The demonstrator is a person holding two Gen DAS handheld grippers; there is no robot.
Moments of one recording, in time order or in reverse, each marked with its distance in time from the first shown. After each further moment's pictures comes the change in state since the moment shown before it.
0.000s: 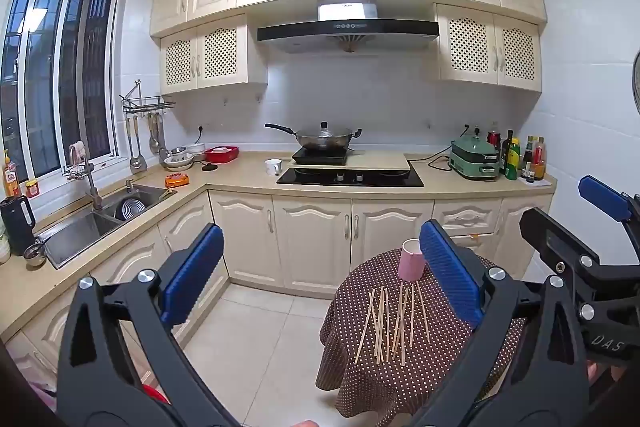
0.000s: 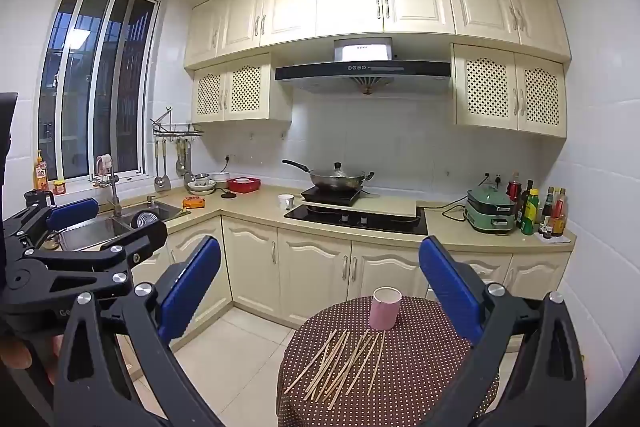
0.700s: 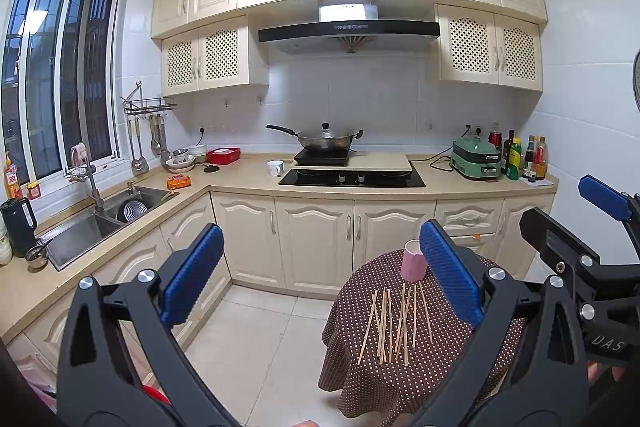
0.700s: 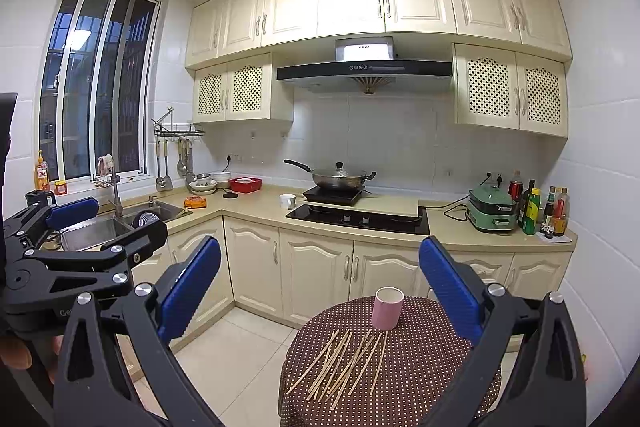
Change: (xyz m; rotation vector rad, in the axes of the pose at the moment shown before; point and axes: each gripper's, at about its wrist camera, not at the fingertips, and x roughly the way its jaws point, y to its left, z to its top) left arm -0.002 0.006 0.002 0.002 -0.005 0.003; right arm 0.003 -0.011 0.002 0.004 0.001 0.003
